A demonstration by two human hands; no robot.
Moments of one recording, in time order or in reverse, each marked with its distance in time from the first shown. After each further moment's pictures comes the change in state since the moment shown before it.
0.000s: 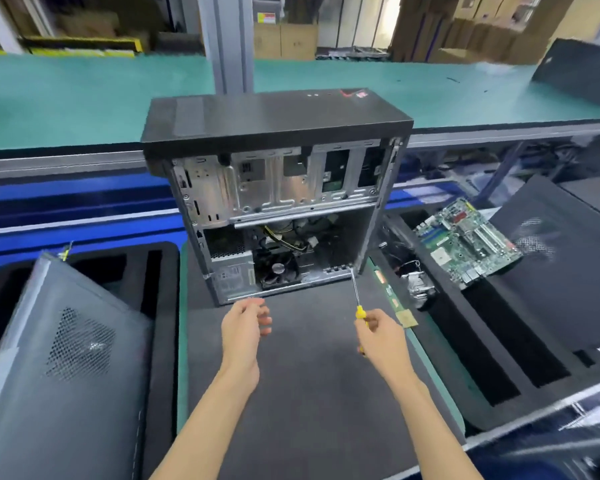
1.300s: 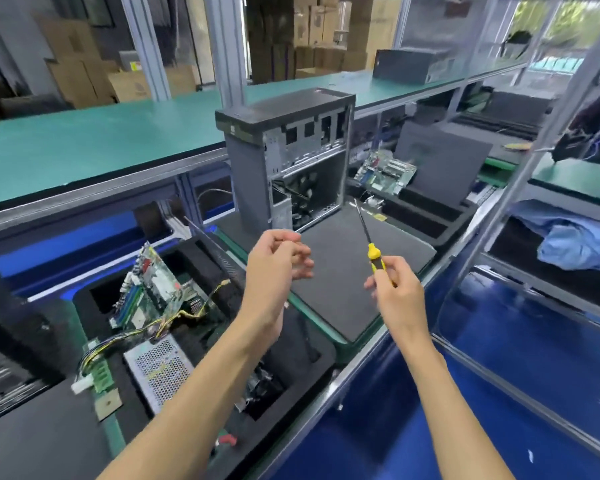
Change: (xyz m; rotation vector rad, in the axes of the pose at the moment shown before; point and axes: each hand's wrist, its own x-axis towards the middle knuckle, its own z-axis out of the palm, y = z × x) left_hand -0.151 0.141 -0.317 0.067 -0.803 0.285; right_hand -0.408 -0.131 0.164 0.323 0.591 -0.174
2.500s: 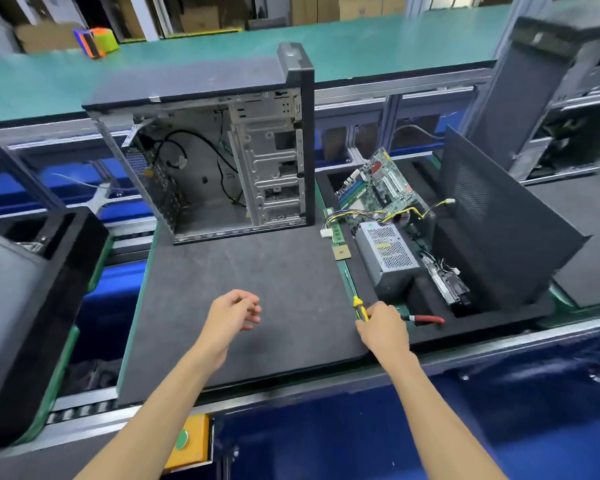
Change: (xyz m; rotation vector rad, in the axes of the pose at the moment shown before) left_hand -0.269 -0.050 -0.433 0.355 0.645 -0.358; right_hand -0.299 0.030 0.262 -0.787 -0.772 0.057
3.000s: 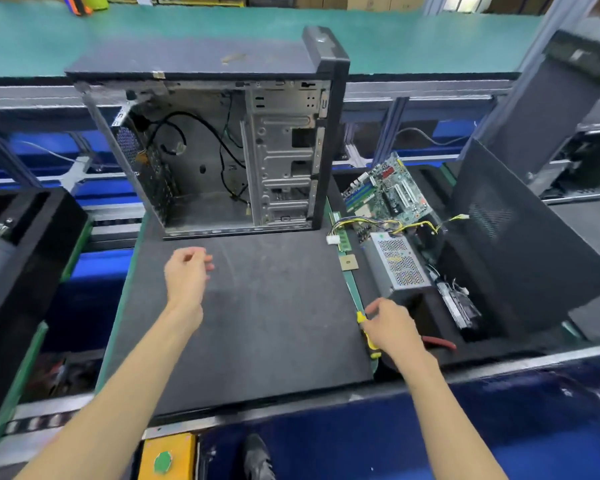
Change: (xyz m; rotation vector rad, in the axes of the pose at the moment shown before) left_hand 0.097 0.028 -0.042 -0.240 0.416 0.106; right_hand 0.031 -0.032 -0.020 -0.067 -0.065 -0.013
